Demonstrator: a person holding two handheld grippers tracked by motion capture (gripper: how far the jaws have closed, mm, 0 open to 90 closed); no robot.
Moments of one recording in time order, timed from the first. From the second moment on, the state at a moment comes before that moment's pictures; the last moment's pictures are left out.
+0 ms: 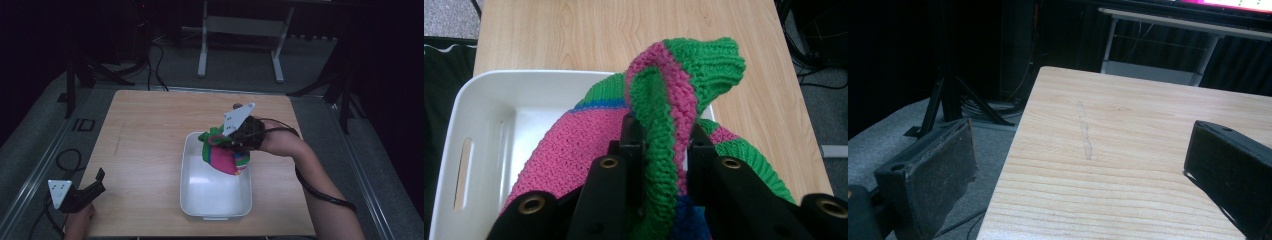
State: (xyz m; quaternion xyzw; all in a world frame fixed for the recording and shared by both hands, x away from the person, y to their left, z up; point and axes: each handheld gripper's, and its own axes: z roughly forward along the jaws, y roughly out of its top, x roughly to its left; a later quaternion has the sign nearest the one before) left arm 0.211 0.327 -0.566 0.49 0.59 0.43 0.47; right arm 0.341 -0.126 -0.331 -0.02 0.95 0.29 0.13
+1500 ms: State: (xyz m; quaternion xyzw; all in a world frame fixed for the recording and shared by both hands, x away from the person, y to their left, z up) left arm 0.212 0.326 -0.566 0.50 0.59 0.44 0.47; right arm 0.360 -0.295 -0.361 0.15 0.93 0.29 0.17
